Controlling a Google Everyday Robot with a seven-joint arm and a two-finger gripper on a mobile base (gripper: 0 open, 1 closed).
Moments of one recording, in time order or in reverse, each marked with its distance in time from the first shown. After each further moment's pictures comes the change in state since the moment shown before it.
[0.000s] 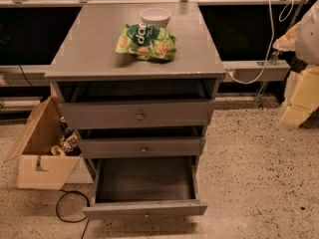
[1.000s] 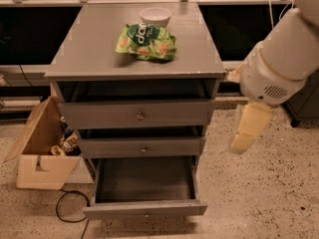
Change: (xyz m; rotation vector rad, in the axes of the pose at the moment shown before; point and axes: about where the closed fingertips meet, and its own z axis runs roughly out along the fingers) arm -0.042 0.030 0.081 -0.093 -0.053 -0.058
